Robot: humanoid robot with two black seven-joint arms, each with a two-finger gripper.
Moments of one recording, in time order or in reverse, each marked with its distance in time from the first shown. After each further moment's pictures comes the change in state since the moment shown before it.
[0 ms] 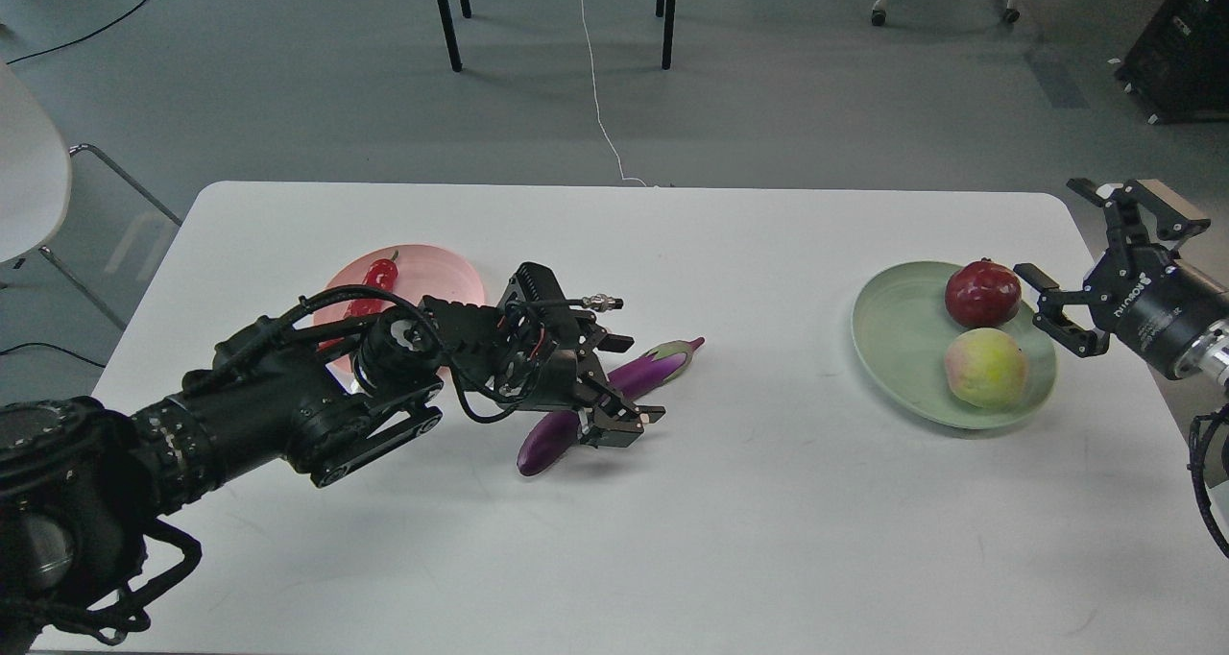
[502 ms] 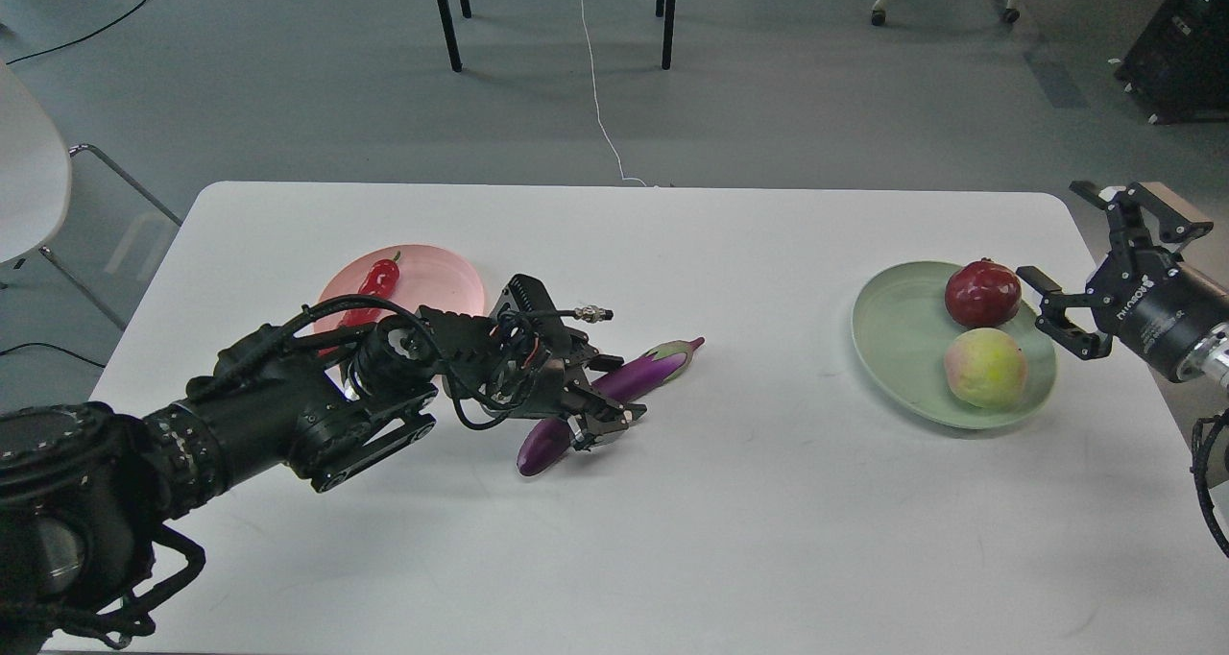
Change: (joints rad) left arm 0.005 -0.009 0.032 0.044 0.000 0.002 0.000; right arm -0.002 -0.001 -0.001 0.000 0.001 0.001 0.000
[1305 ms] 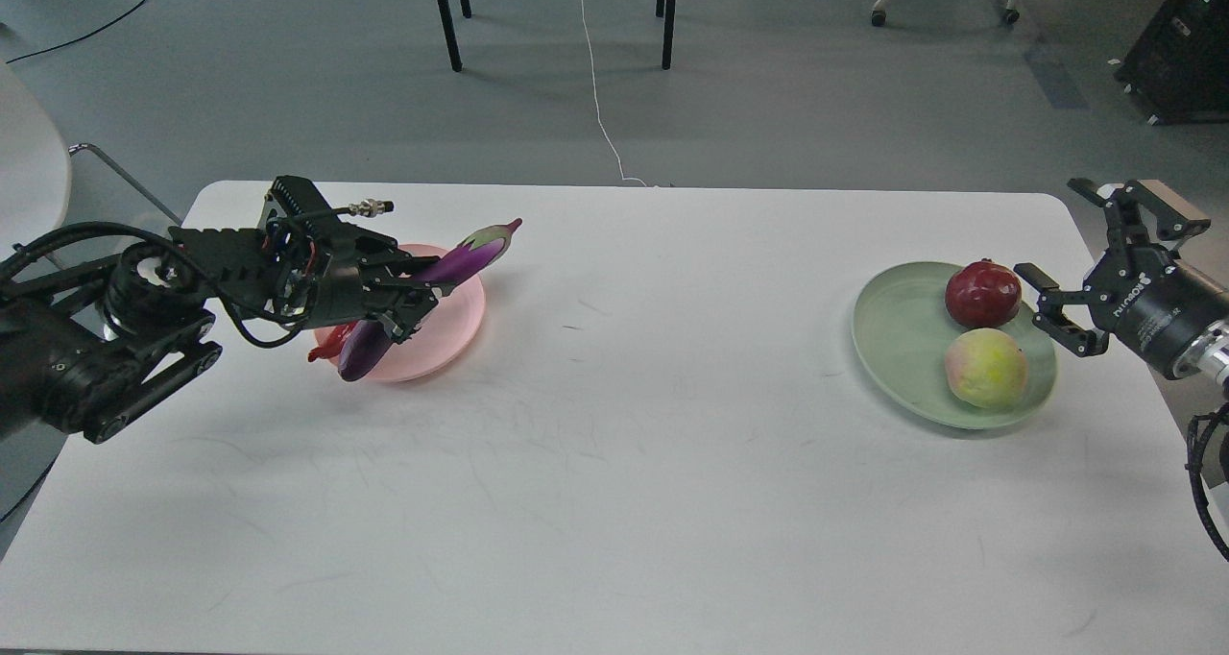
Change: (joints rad) left arm 0.004 0.424 -0.136 -0.102 0.000 0.039 0.000; right arm -0.002 0.010 0.009 -0.004 -0.001 -0.003 0.000
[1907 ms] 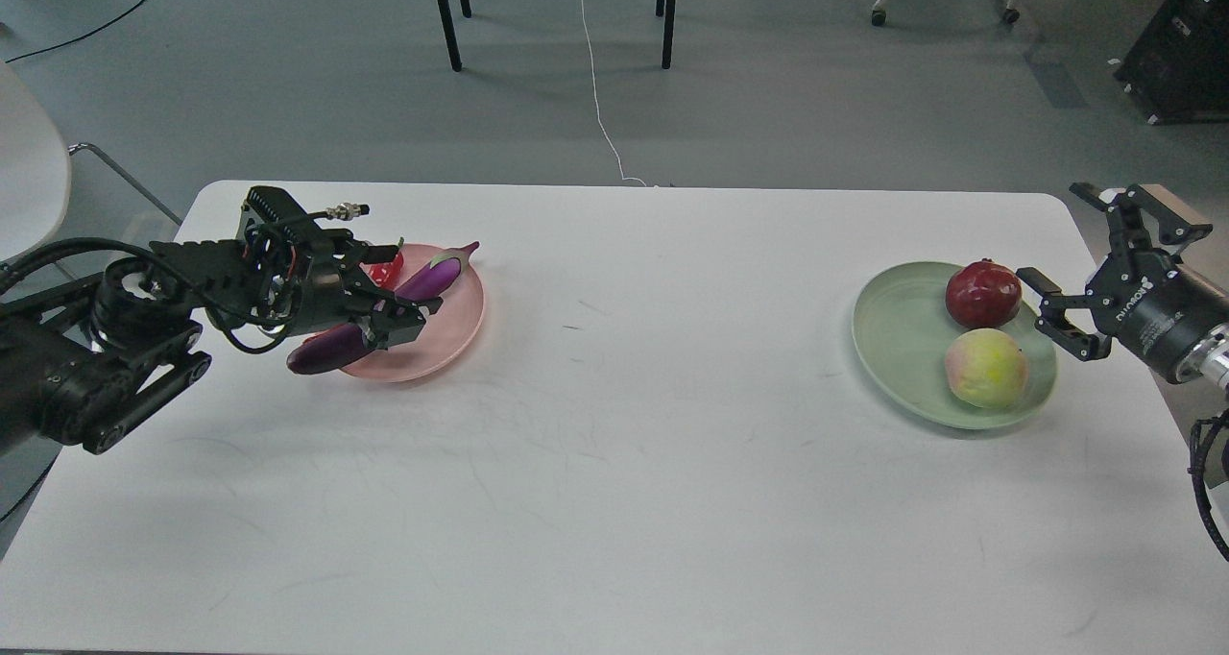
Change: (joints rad) left arm 0.040 -0.009 -0.071 0.036 0.000 0.008 0.000; right arm -0.010 -0.004 0.010 -0.003 -0.001 0.000 0.000
